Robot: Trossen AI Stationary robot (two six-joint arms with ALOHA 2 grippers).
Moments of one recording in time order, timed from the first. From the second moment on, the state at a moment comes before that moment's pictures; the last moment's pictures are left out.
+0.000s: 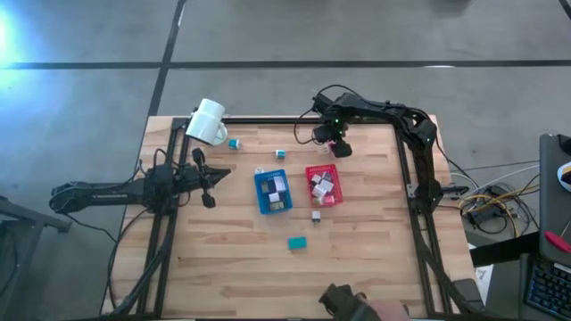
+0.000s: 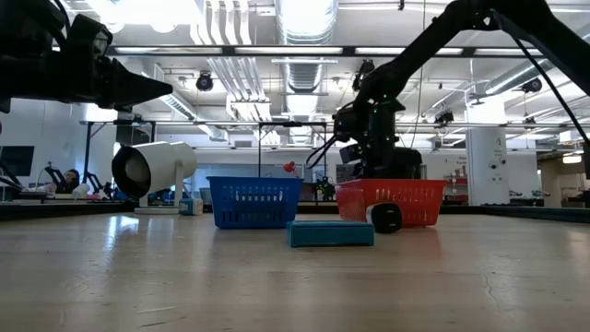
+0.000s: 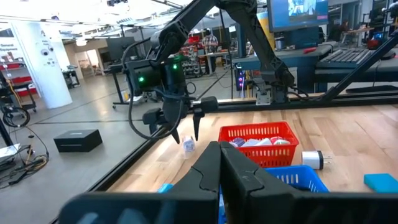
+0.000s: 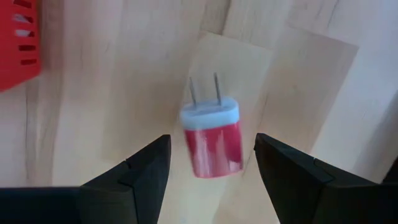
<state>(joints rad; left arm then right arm) 0.14 0.30 0.01 0.31 -0.13 0.17 -0.71 2.08 1.54 -0.99 -0.11 -0.94</state>
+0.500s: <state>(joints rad) 0.14 0.30 0.01 0.31 -0.13 0.16 -0.71 2.10 1.52 -0.98 -0.11 -0.87</state>
